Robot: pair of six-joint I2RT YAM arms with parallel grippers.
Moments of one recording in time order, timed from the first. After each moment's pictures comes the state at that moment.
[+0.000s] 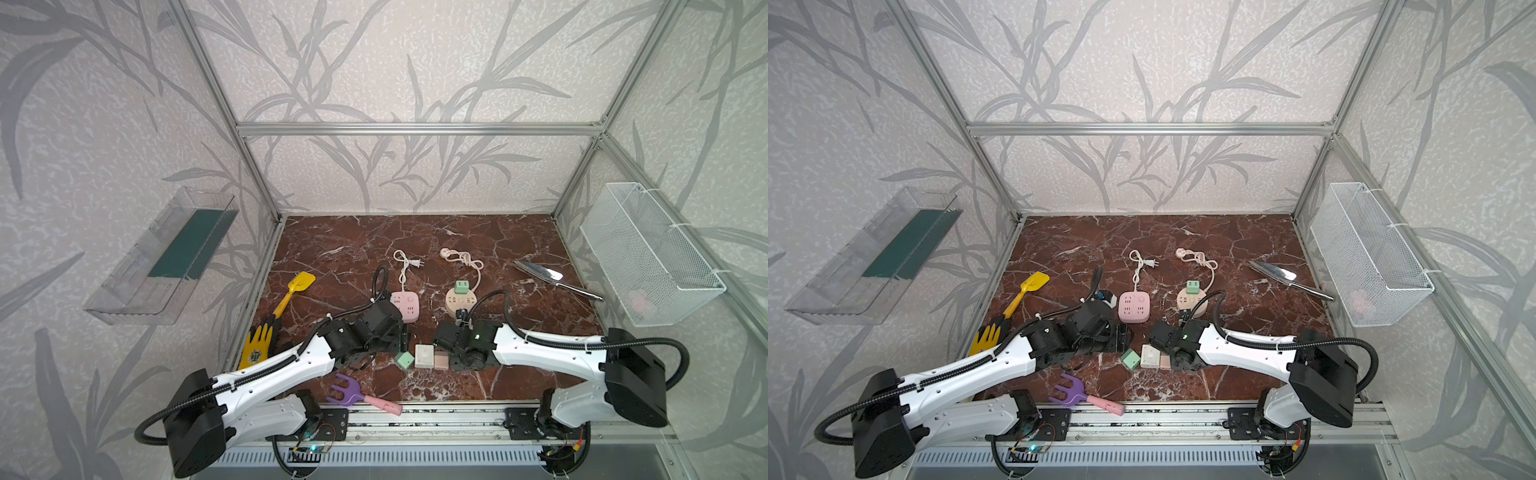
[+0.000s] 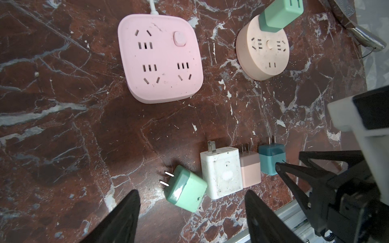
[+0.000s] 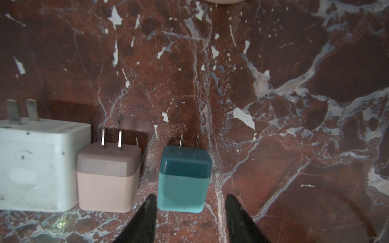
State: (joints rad) left arm -0.91 1.11 0.74 -0.54 -0.09 -0.81; right arm 1.07 1.46 0.87 -0.89 0.25 1.03
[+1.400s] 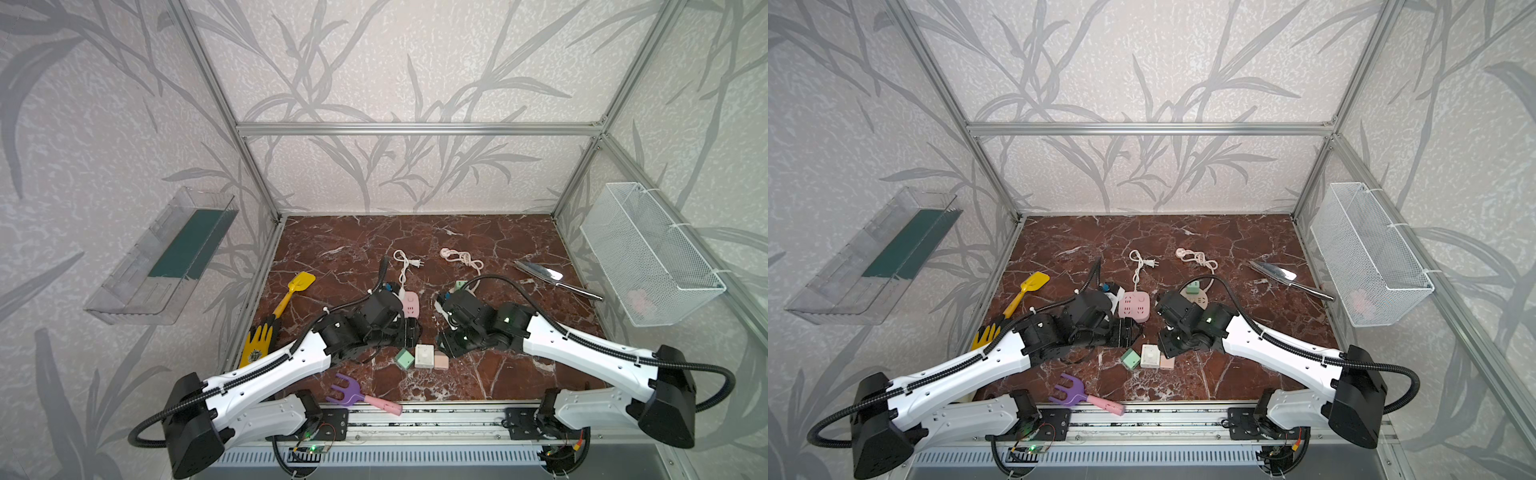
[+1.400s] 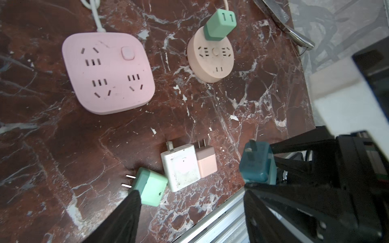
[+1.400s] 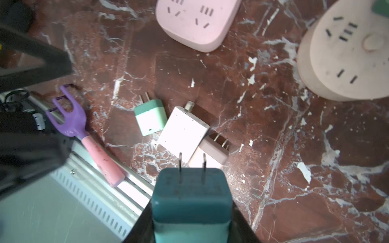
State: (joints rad) left arm -0.91 1.12 0.86 -0.54 0.05 -0.76; right arm 0.97 1.29 1.03 -0.83 -0.09 0.51
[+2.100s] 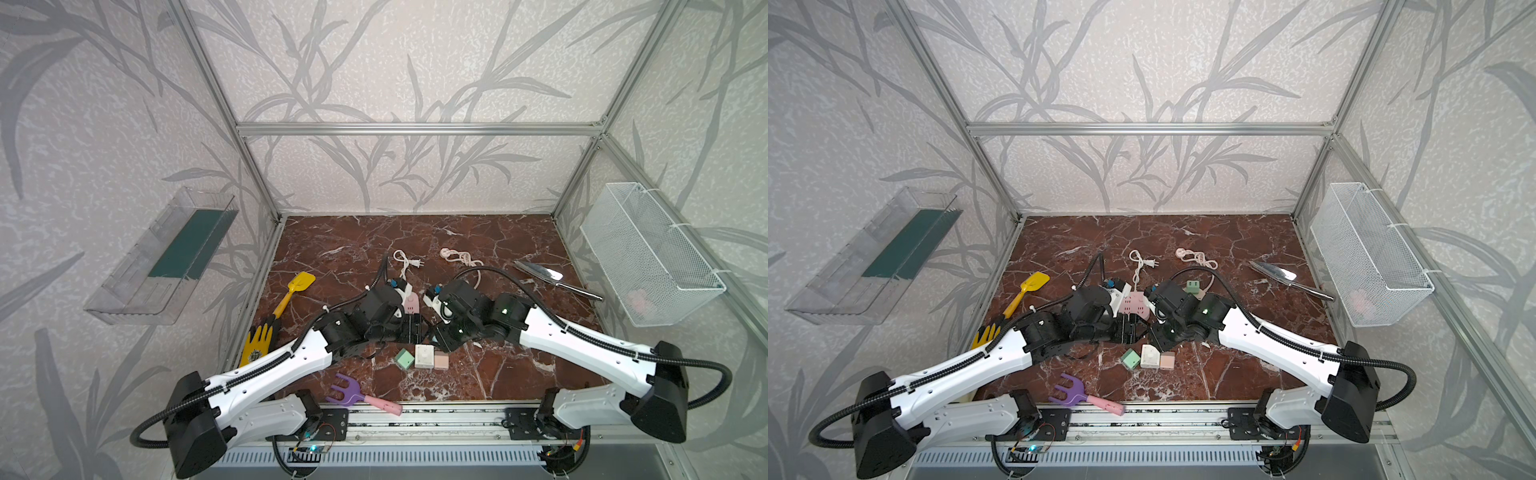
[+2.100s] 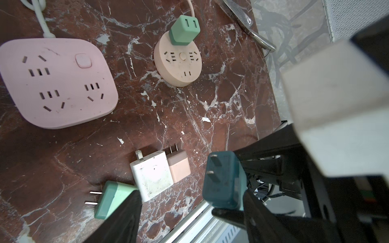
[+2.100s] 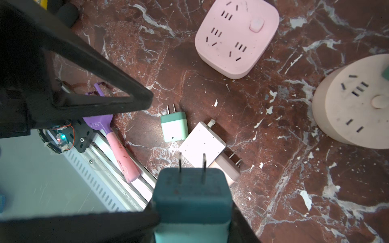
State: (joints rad) left arm -0.87 1.11 0.84 -0.43 0.21 -0.79; right arm 0.97 1.33 1.12 -0.82 -0.13 0.41
